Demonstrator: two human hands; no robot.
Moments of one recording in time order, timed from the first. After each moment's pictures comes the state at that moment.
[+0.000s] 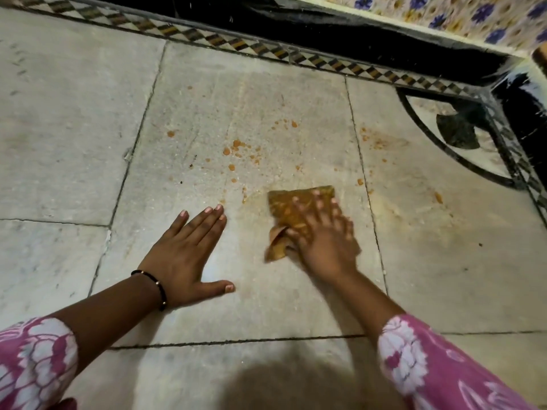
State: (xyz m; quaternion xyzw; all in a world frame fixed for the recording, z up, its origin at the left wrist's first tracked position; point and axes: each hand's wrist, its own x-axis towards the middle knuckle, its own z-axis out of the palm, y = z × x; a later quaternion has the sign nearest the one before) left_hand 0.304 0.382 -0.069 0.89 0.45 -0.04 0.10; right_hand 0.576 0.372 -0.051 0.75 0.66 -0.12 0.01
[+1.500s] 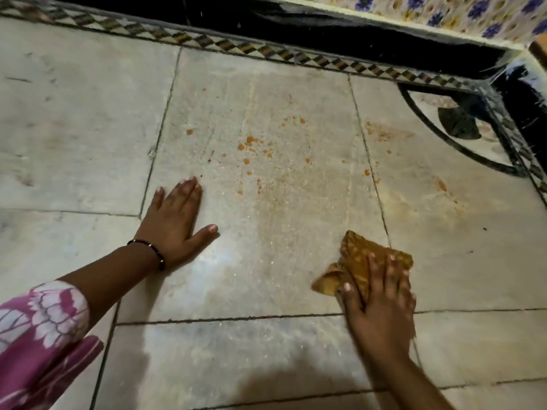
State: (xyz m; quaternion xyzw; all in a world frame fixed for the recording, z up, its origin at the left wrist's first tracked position) left_hand 0.258 0.407 -0.069 0.83 0.55 0.03 0.12; right_hand 0.586 0.229 -0.052 0.86 0.50 -0.10 0.00
